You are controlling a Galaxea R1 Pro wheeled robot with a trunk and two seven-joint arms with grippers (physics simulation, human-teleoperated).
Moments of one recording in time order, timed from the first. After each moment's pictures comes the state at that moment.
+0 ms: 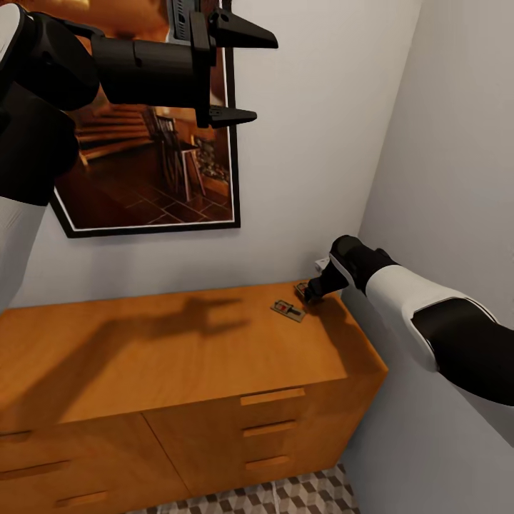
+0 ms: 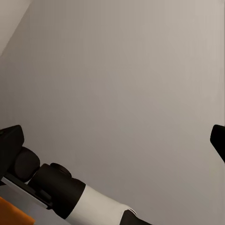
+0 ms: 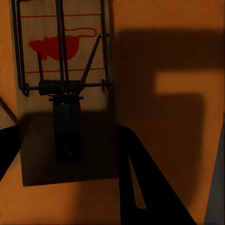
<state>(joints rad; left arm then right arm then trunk) -1.78 0.27 -0.62 -1.25 2.35 0.92 0.49 -1.51 0.03 0.42 -0.16 0.05 0.98 0.40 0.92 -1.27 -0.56</state>
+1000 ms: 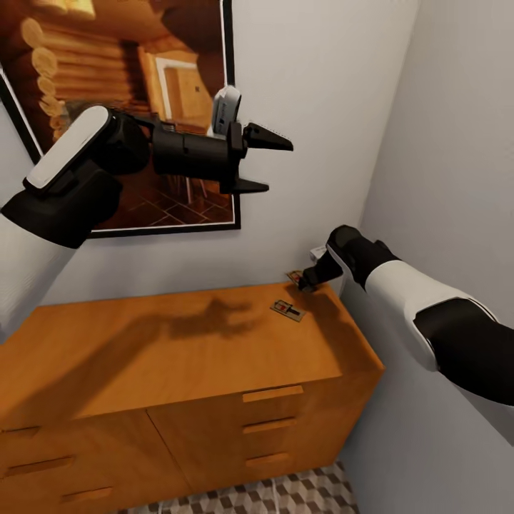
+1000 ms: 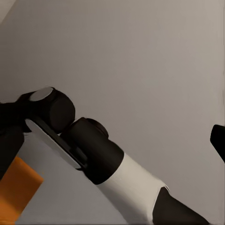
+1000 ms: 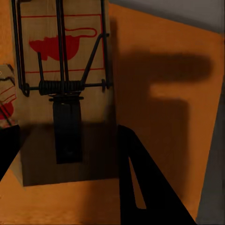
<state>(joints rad) -1.65 0.26 -0.77 -1.25 2.34 0.90 0.46 -1.51 0.03 0.43 -0.26 0.06 0.98 0.44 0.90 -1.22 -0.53</state>
